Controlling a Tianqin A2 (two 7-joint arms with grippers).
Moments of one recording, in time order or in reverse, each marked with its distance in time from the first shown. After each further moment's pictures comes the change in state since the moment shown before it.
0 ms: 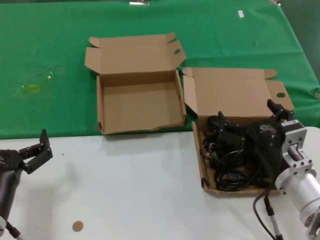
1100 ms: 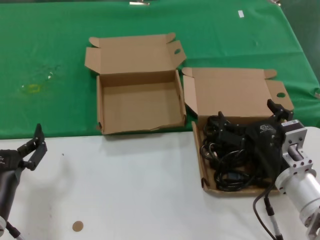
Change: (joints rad) left arm 0.000 0.000 0.000 0.000 0.000 0.000 0.000; right arm 0.000 0.000 0.000 0.000 0.000 0.000 0.000
